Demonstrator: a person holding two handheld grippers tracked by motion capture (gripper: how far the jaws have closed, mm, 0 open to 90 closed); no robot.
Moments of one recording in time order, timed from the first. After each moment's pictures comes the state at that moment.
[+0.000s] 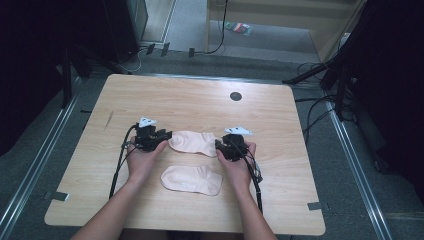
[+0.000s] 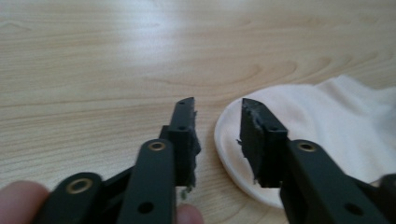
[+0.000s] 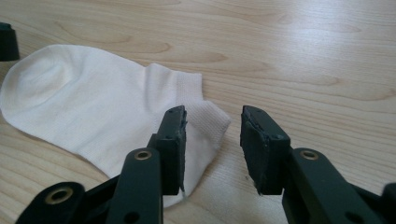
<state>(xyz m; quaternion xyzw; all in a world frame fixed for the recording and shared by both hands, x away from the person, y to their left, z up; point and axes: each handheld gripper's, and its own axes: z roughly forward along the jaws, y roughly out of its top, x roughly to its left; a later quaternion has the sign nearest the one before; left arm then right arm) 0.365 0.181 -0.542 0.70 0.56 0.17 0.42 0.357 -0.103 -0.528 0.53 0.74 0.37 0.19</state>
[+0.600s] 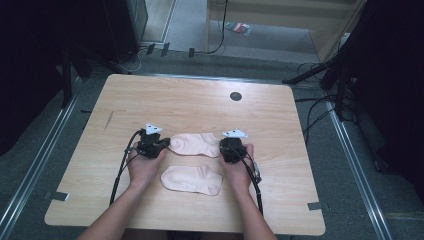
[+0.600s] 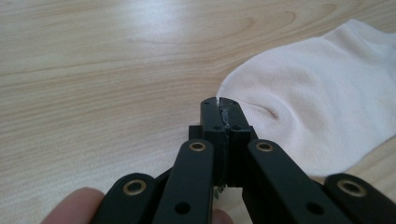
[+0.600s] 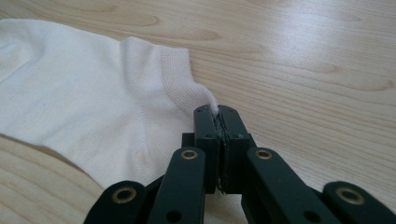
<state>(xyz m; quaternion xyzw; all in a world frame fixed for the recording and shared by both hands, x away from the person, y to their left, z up) 0.345 0.172 -0.547 0.74 0.54 0.18 0.37 0.356 -0.102 -0.542 0.51 0.76 0.34 0.21</state>
